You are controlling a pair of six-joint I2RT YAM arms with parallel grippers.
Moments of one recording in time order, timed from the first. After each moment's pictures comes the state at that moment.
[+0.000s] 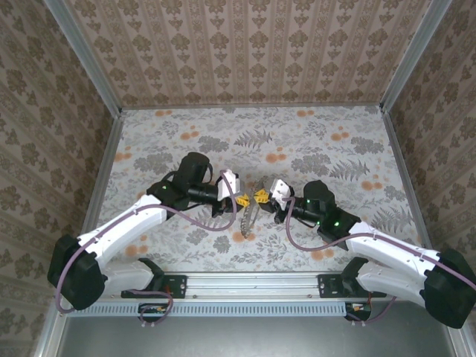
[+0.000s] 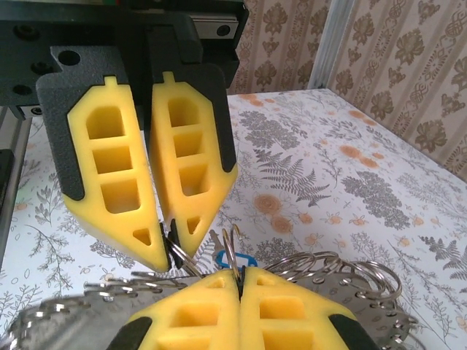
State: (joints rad) left arm -0.72 1.20 0.87 -0.33 0.79 0.55; right arm 0.72 1.00 0.50 0.29 -0.32 -0.23
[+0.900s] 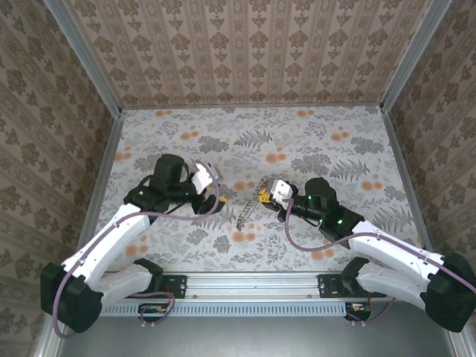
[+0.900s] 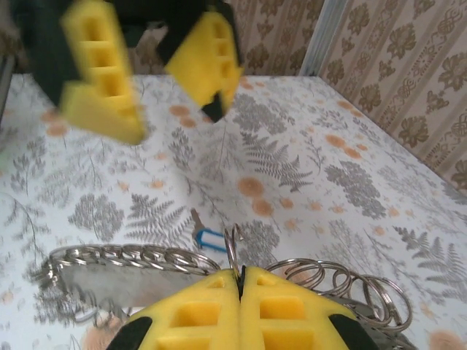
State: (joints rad) left arm -0.52 1.06 0.83 -0.50 0.54 0.29; right arm 0.69 0.97 0.54 0.13 -0.32 -0.38
